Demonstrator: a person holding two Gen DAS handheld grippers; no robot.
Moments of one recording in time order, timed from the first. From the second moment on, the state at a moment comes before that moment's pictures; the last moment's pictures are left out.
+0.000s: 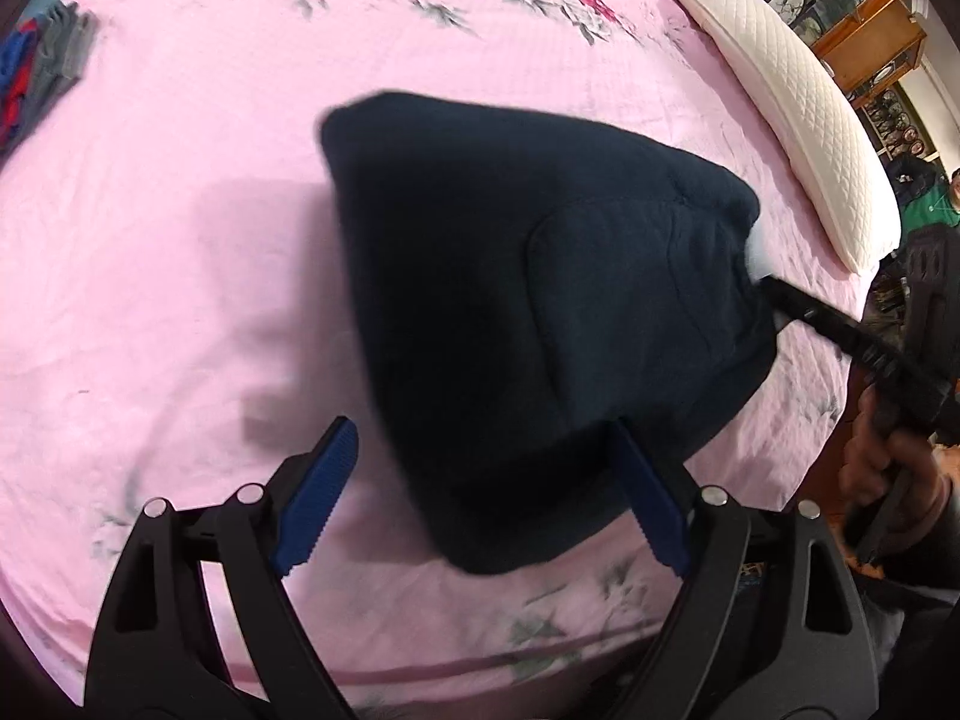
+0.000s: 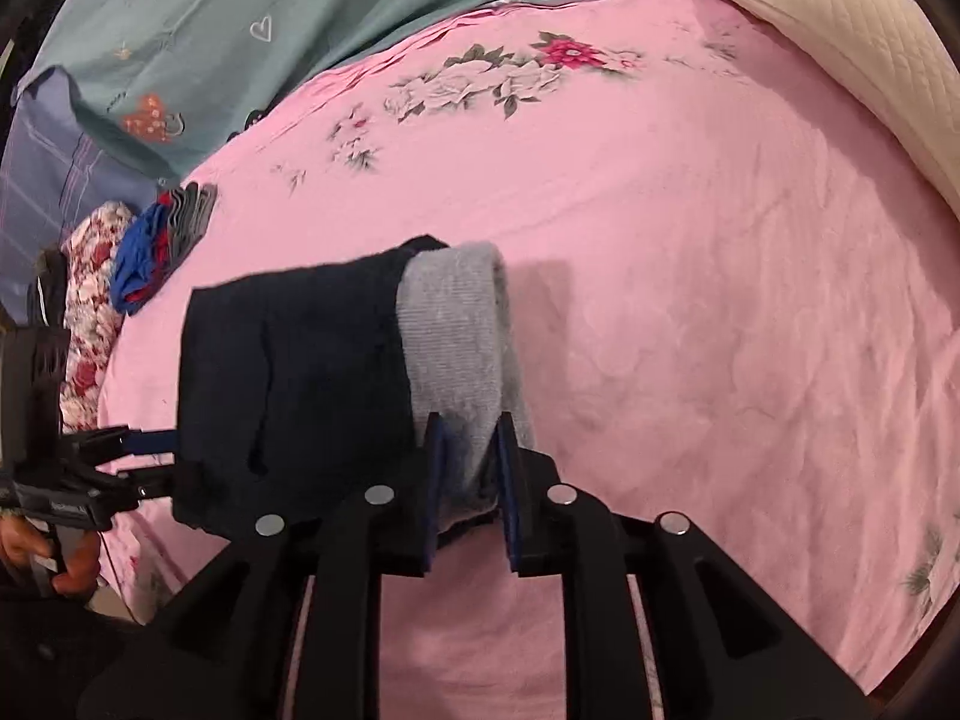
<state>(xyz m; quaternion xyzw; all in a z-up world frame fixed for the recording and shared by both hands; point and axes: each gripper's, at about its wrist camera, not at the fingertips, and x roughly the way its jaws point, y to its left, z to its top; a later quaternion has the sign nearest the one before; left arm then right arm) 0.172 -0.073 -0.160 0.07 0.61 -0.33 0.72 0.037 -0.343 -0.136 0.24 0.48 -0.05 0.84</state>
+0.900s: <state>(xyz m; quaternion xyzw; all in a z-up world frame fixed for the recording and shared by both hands) 0.164 -0.003 -0.131 0.05 0.59 -0.26 0.77 0.143 -0.219 -0.096 0.12 0.43 0.13 0.89</state>
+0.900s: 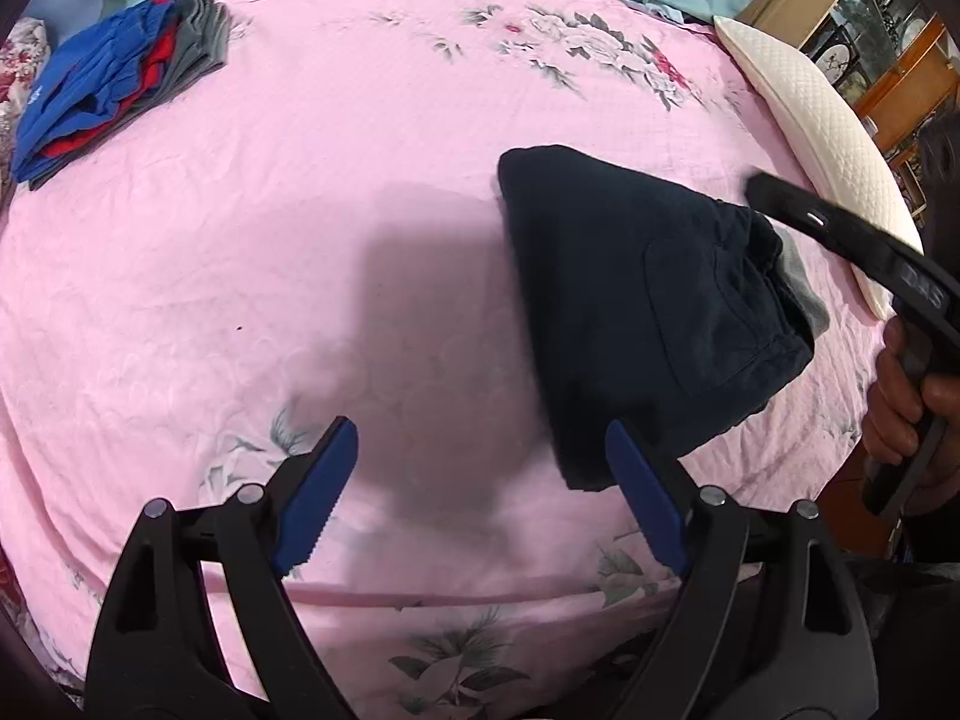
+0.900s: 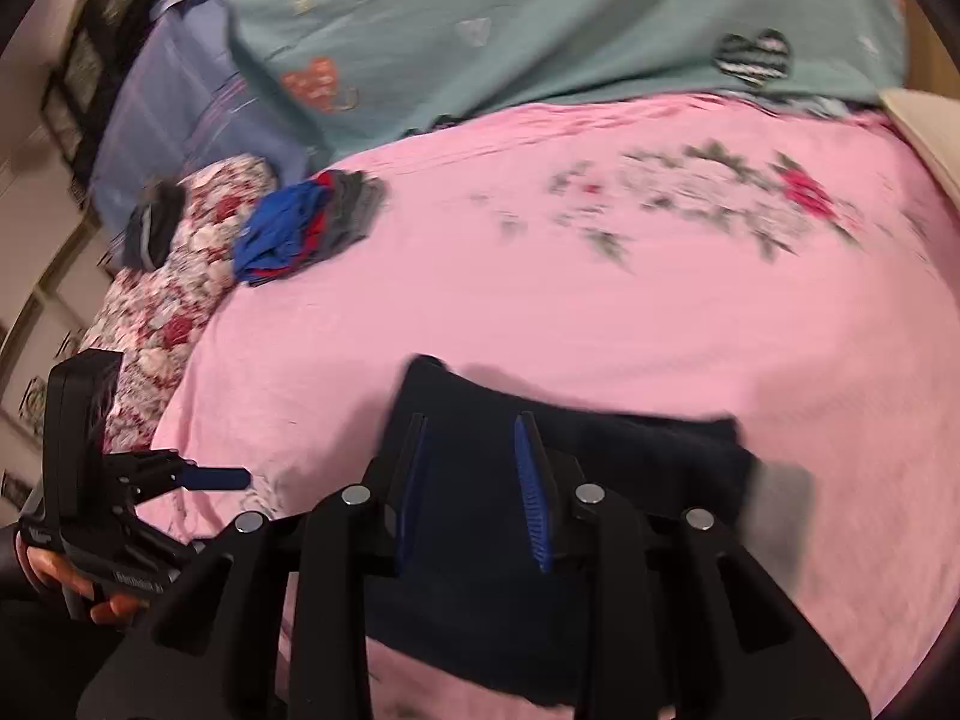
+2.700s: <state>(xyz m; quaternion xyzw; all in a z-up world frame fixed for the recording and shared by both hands) 0.162 -0.124 -0.127 0.14 0.53 -0.34 0.76 0.035 -0.332 -0.112 0.23 0.45 0.02 0.86</state>
